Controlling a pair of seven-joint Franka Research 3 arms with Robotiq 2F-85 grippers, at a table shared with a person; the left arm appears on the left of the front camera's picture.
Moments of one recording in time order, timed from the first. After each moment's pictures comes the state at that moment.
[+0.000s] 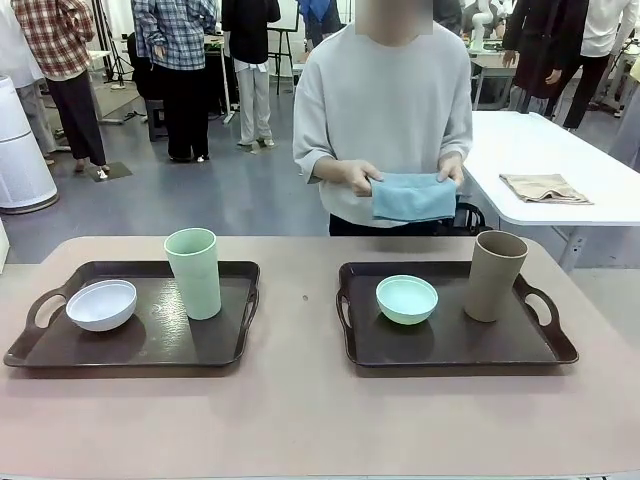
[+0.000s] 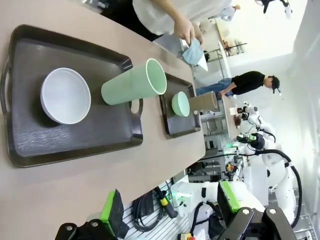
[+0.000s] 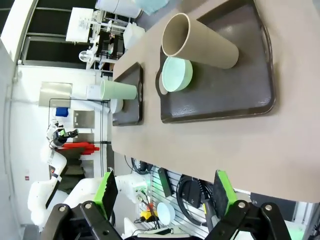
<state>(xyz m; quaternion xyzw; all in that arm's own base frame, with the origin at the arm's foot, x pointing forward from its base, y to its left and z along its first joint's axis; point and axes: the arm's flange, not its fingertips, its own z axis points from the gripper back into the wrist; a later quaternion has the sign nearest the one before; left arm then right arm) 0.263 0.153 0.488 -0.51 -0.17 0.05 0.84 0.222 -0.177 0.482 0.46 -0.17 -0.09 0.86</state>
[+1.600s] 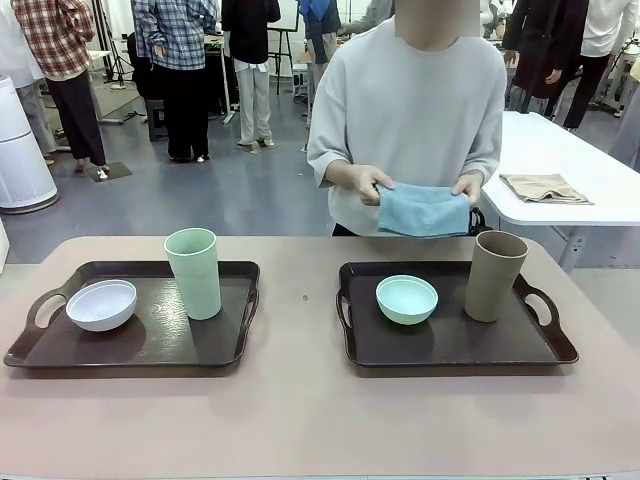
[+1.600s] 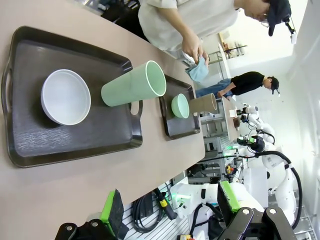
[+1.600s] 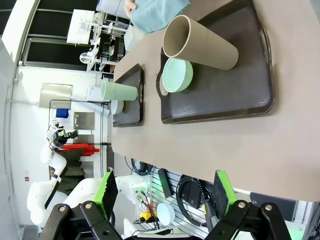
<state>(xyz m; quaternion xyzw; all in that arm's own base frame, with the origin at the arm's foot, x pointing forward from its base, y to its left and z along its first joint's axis) 0.262 0.153 0.490 -0.51 -0.18 0.05 0.84 0.218 -0.178 0.483 0.46 -0.18 -0.09 0.86</state>
